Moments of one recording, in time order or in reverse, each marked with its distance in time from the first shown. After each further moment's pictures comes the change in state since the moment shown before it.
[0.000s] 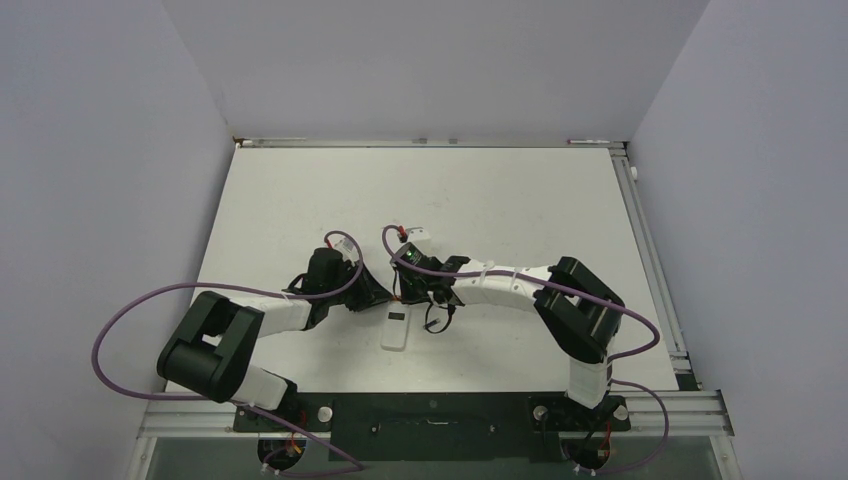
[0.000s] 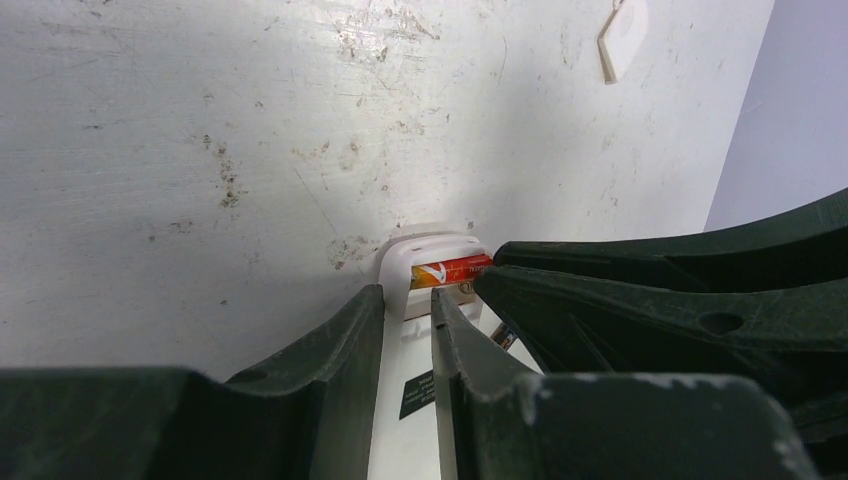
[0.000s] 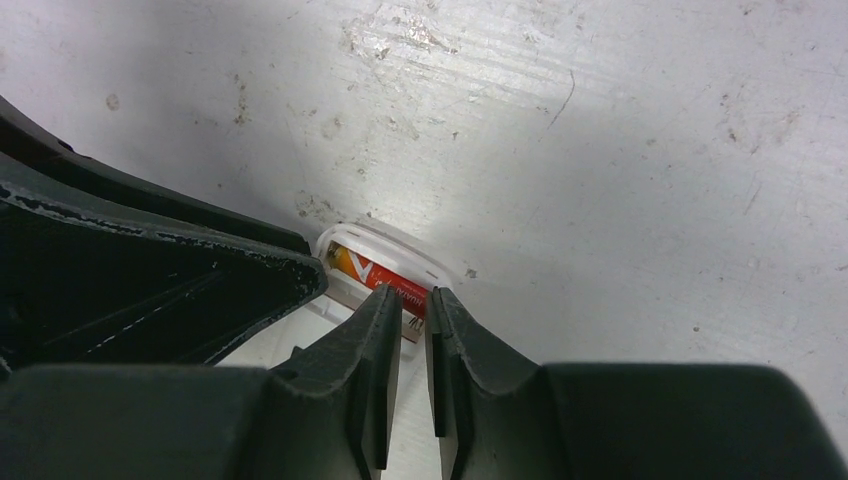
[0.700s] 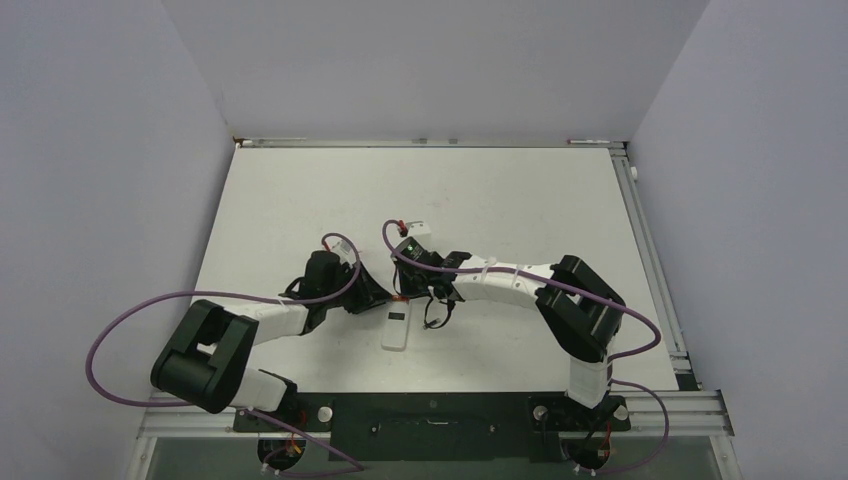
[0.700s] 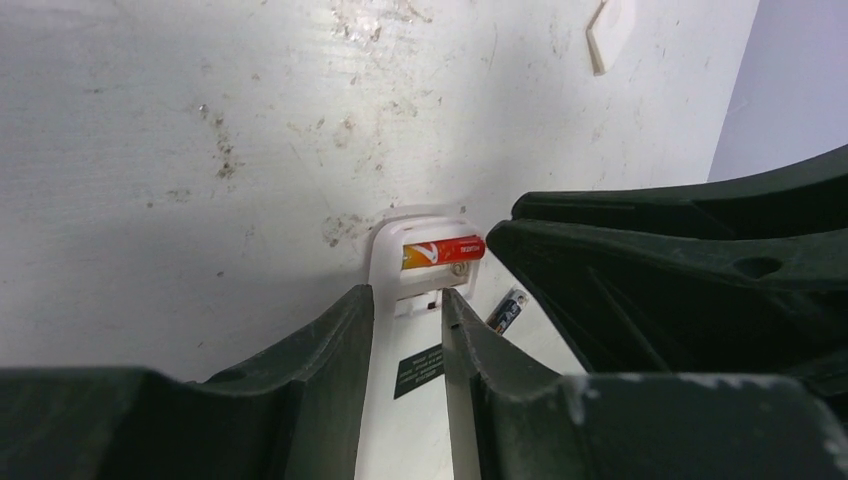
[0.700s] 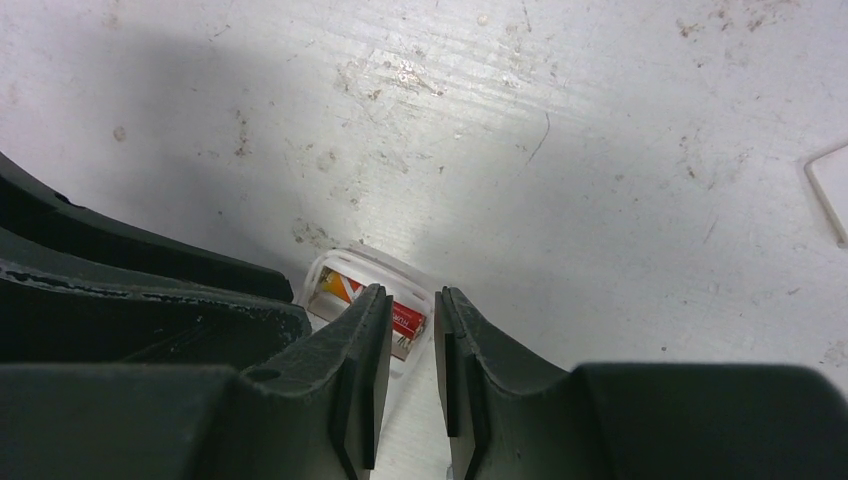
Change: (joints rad) left arm 0.000 -0.054 -0.040 -0.001 -0.001 -0.018; right arm -0.016 0.000 0.030 -0.006 0.019 -0.034
